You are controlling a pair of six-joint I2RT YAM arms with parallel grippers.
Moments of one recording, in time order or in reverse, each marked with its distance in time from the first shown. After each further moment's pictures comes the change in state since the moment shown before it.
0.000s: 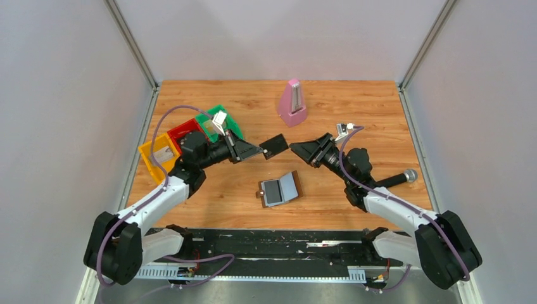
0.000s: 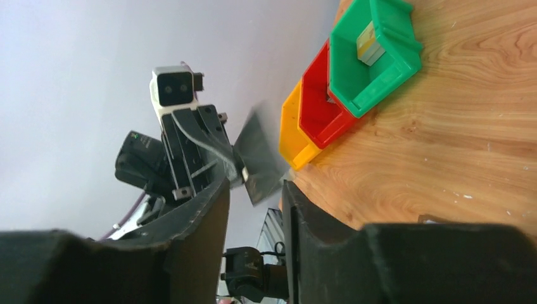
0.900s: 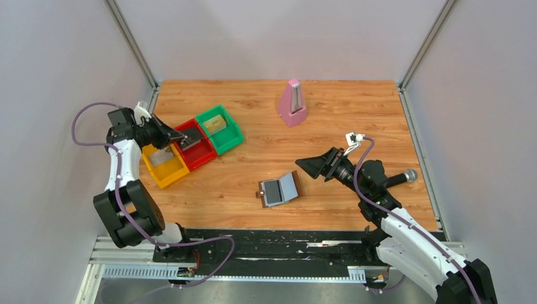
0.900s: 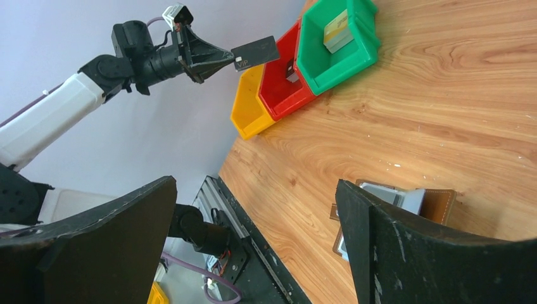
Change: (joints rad) left arm 0.884 0.260 0.473 -0.979 0.181 0.591; right arm 0.000 -0.372 -0.055 -0.383 -0.036 -0.339
